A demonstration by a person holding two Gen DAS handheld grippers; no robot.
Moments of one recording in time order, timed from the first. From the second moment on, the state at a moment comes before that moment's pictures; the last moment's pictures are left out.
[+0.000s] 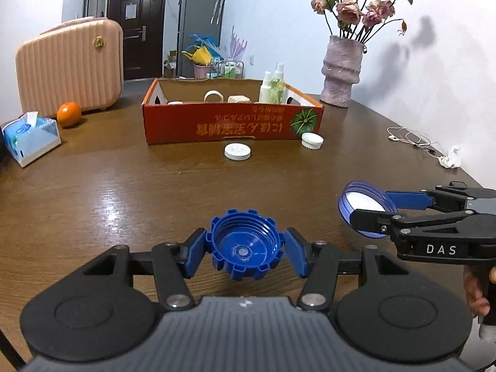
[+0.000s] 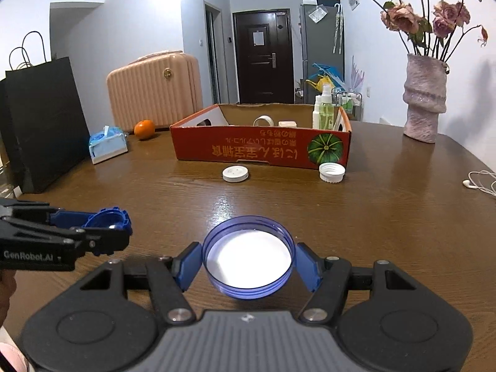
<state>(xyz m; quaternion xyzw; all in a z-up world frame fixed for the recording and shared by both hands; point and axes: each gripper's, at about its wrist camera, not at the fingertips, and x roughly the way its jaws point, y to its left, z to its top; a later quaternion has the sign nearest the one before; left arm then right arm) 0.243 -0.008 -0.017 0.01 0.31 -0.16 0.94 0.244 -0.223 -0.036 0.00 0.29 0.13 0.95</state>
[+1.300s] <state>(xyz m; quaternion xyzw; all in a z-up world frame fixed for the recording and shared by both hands) 0.615 -0.002 0.002 0.11 0.42 -0.16 0.89 0.660 -0.160 -0.014 -0.04 0.42 0.15 0.89</state>
